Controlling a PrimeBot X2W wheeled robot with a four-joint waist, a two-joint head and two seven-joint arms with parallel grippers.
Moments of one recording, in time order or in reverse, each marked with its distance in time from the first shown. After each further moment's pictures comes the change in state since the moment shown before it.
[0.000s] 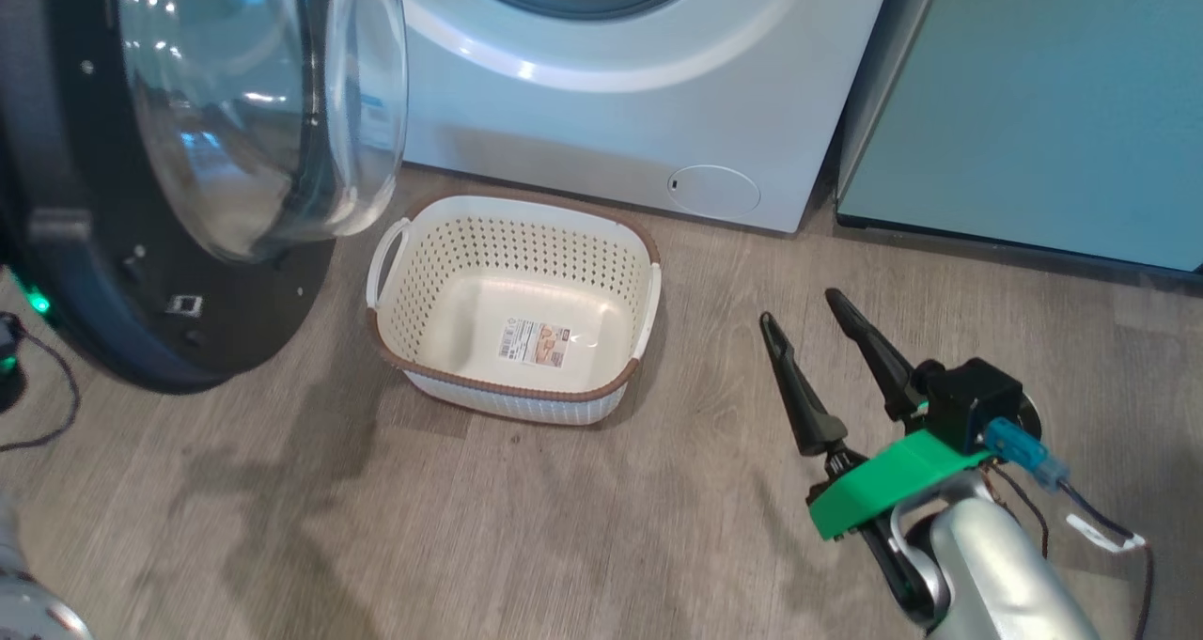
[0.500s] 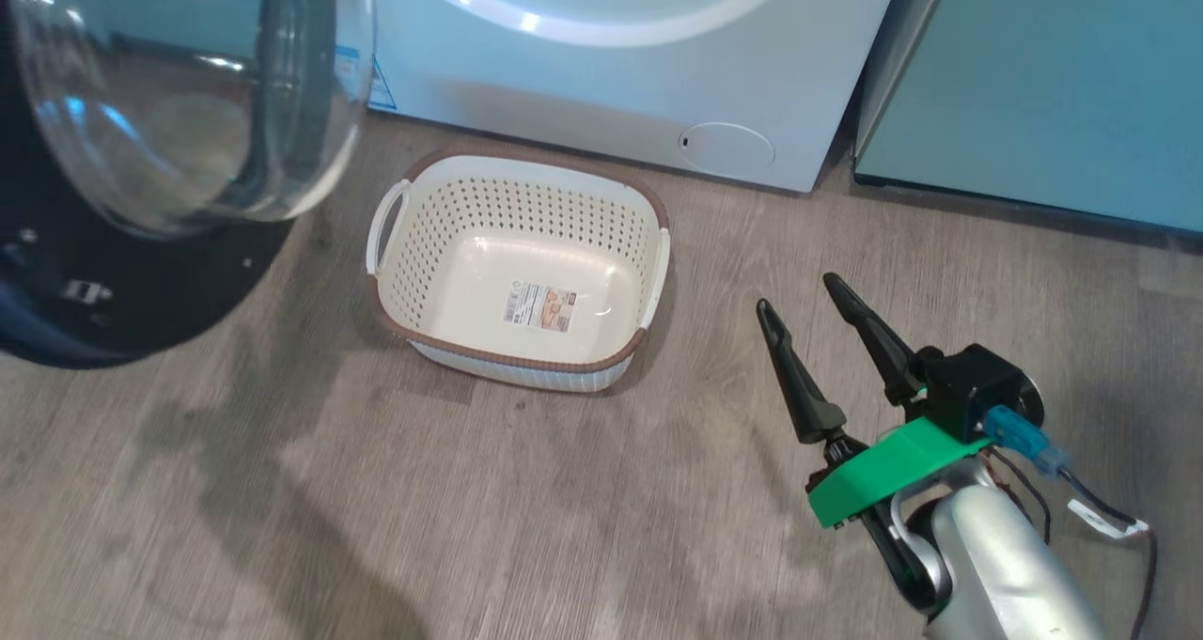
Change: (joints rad) left arm -0.212 0.141 0.077 0.245 0.165 0.000 -0.276; right arm -0.012 -0.007 0.004 -0.028 -0.016 0.000 0.016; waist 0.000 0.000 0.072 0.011
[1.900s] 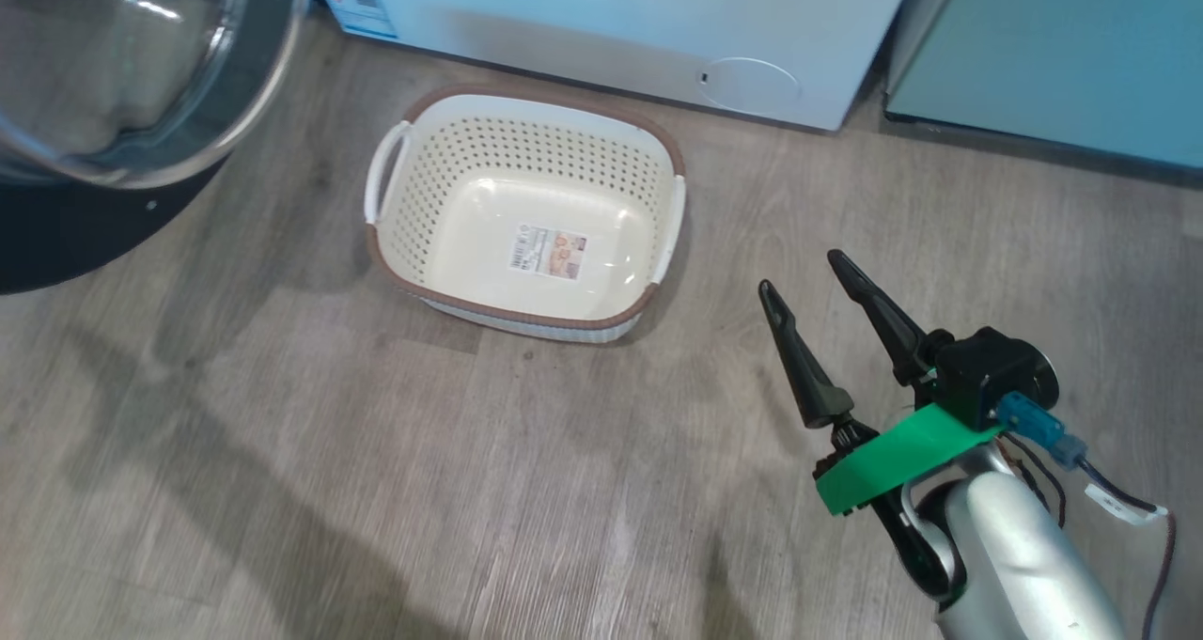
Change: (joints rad) left arm 0.101 0.158 -0.193 -0.191 0.445 0.126 -0.622; right arm -0.005 -0.027 0.010 -0.078 -0.002 0.000 0.037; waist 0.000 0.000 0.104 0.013
